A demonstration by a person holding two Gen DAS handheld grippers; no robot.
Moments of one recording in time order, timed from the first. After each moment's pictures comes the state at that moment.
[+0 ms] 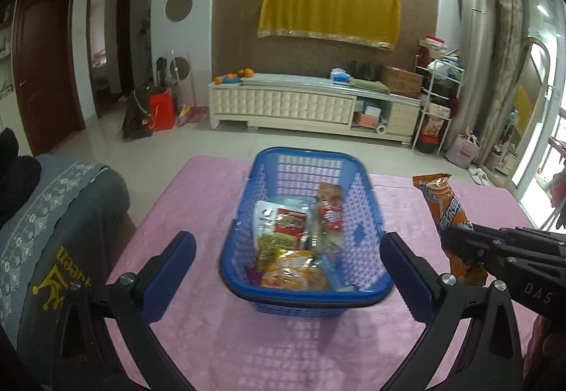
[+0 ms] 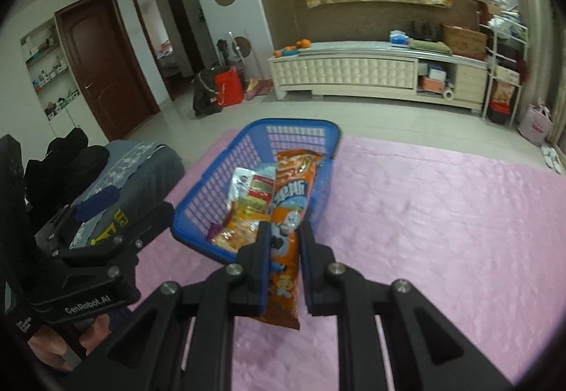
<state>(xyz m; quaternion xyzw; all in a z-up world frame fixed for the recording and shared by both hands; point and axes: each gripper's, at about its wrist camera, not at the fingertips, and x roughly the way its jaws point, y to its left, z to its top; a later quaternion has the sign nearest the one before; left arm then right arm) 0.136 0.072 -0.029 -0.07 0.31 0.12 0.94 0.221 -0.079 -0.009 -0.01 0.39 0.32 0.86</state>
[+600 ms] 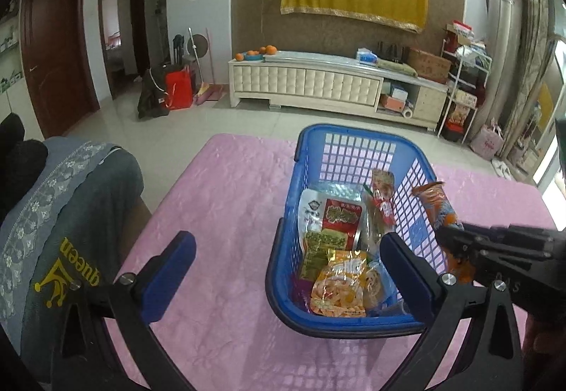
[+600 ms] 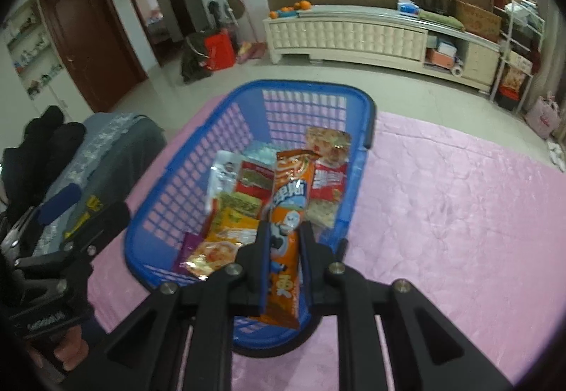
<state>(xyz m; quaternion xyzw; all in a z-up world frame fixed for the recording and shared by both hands) 0.168 0.117 -0.067 -0.07 0.35 0.15 0.92 0.269 -0.028 -0.064 -0.05 0.45 0.28 0.85</state>
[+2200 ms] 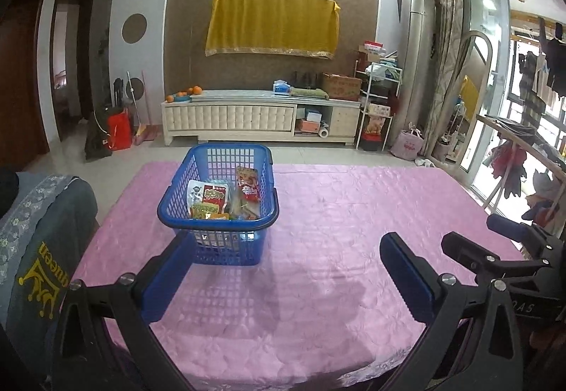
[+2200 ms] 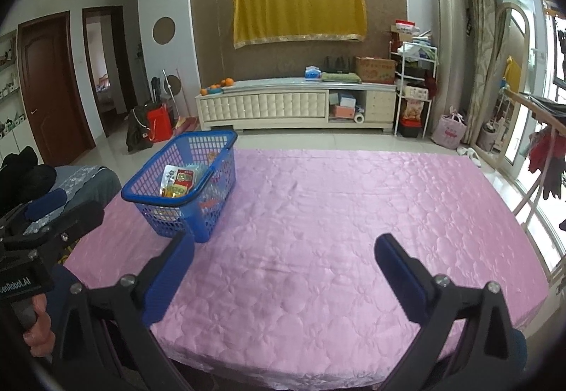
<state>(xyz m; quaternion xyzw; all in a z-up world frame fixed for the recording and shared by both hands) 0.025 -0.040 -0.009 -0.05 0.27 0.01 0.96 0.086 -0.206 0.008 -0.01 0.31 0.15 0.94</state>
